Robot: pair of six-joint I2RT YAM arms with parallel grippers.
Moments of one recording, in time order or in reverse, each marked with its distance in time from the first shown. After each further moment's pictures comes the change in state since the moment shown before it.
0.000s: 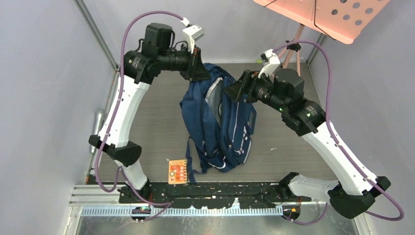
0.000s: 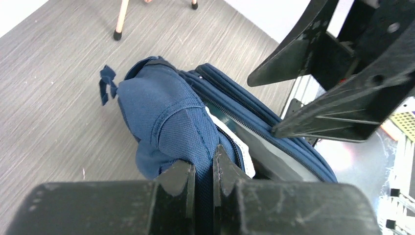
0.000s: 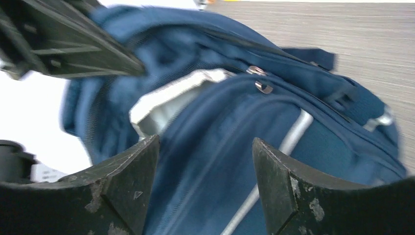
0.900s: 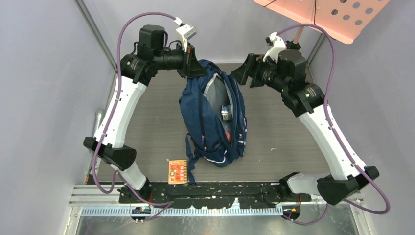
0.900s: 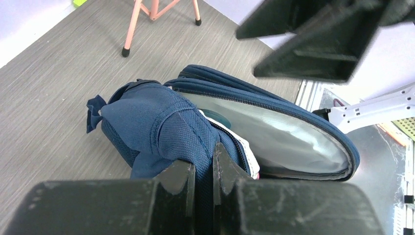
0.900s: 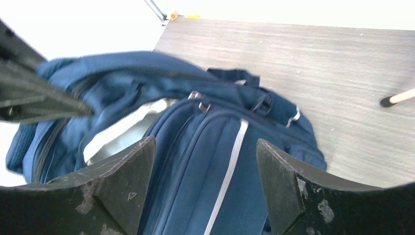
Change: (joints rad) left arm 0.079 -0.047 -0.169 0.193 0.103 -0.005; right arm -0.161 0.125 0.128 -0.088 -0.027 -0.121
